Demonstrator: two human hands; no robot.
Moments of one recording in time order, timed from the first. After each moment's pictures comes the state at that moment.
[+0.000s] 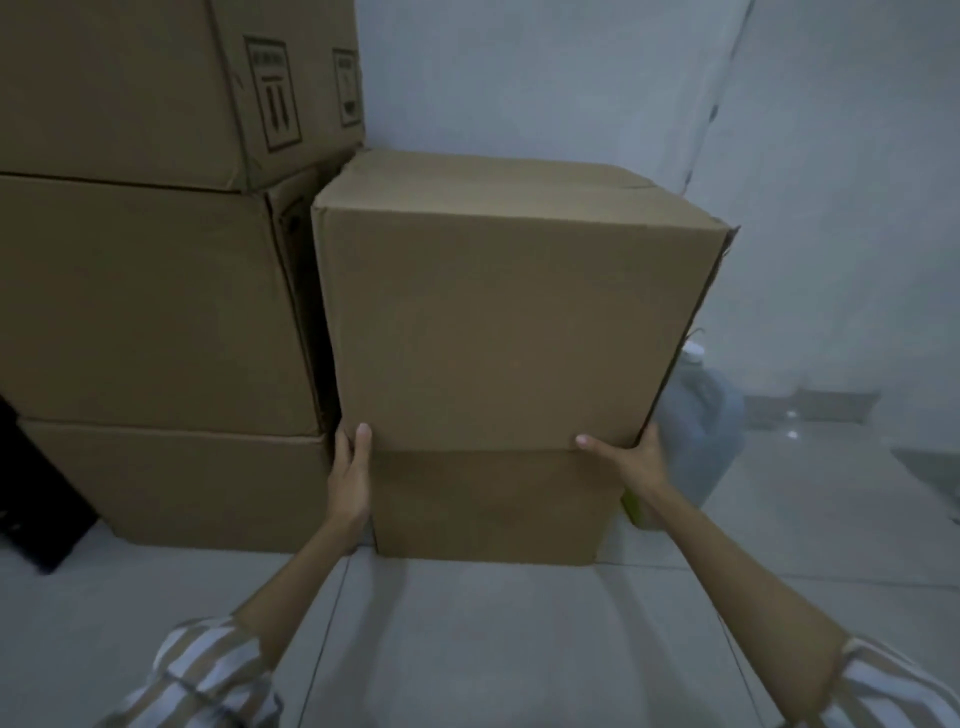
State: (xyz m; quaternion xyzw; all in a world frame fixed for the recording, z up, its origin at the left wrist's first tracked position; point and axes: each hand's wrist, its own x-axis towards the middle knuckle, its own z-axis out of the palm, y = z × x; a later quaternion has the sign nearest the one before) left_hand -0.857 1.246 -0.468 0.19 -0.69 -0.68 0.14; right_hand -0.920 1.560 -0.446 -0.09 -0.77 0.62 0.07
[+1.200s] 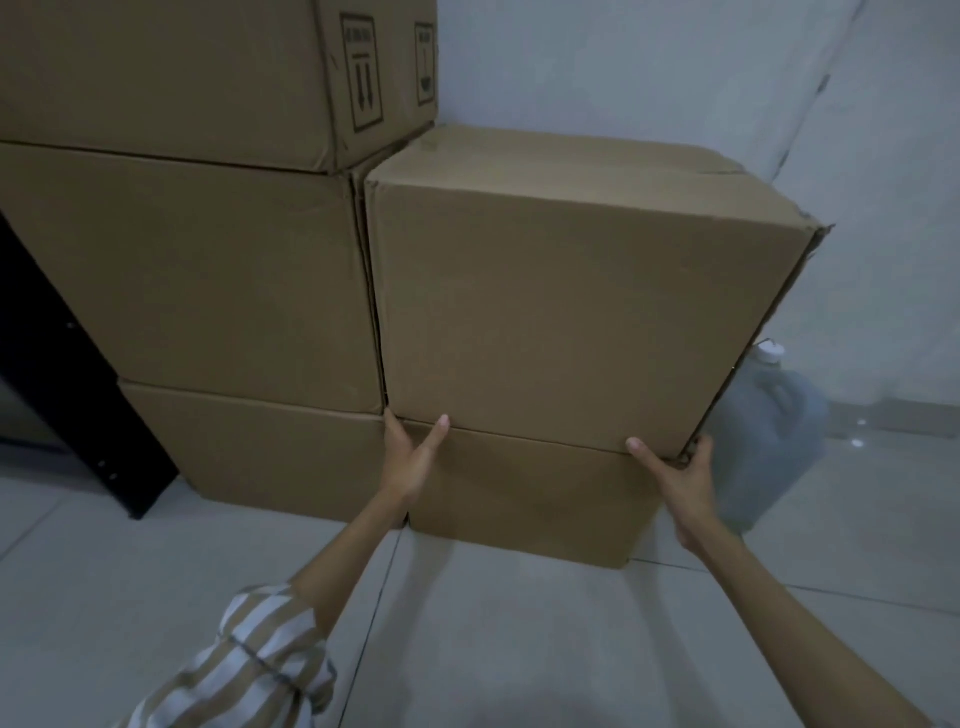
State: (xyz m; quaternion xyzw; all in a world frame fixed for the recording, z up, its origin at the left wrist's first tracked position) left_hand -0.856 1.234 -0.458 0.20 -0.72 -0.66 0.11; right_hand -0.909 1.536 -0.474 -0.08 -0.73 0.67 0.09
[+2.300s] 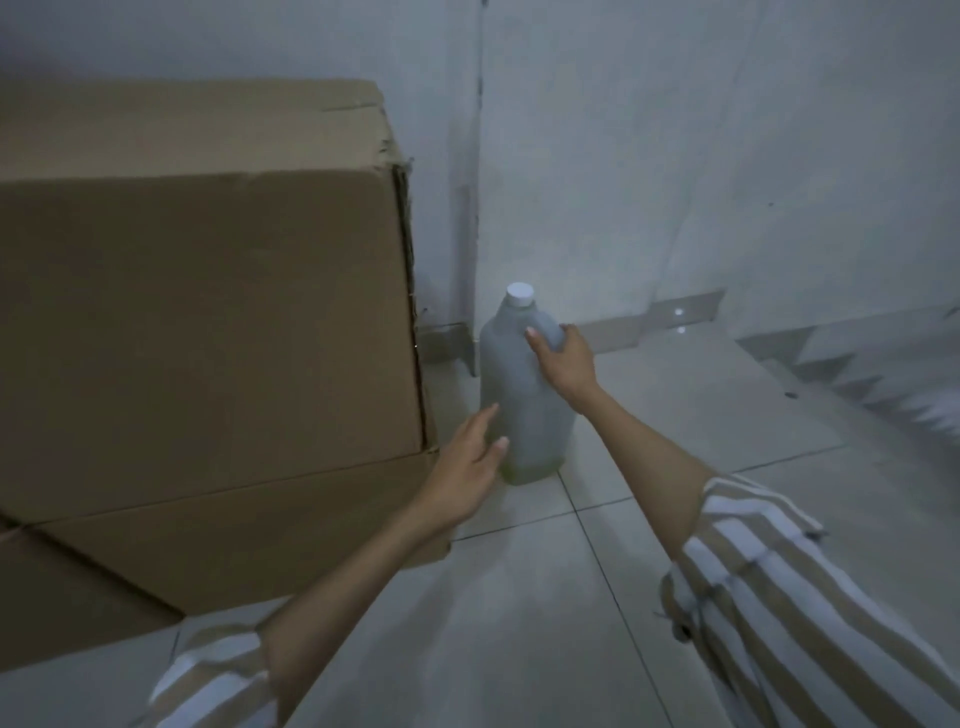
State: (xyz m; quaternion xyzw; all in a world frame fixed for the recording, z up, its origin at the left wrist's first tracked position) left_hand -0.913 1.525 -0.444 -0.18 -0.86 -0.46 -0.10; right_hand -1.018 1.704 -0.439 -0.18 -0.86 0.46 0.11
